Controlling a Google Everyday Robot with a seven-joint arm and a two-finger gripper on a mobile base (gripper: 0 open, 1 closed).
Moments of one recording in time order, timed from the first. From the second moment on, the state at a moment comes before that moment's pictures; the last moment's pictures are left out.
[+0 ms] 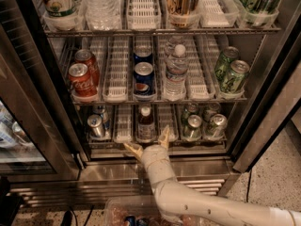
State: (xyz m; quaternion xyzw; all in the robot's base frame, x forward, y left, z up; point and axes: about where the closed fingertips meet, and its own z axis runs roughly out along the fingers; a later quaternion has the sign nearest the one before) arm 0.594 -0.002 0.624 -0.15 0.72 0.03 0.67
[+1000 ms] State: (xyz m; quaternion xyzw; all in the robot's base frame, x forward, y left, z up) arm 0.619 -0.003 0.624 -0.13 0.71 0.02 0.69
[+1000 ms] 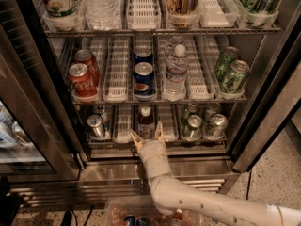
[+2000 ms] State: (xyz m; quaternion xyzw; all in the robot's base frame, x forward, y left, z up) arm 0.640 -0.002 0.615 -0.11 0.71 0.02 0.69
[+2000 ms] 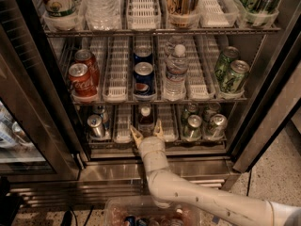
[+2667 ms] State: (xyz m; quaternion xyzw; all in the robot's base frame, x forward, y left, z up) arm 0.651 0.004 0.609 -0.10 0.72 0.03 0.68
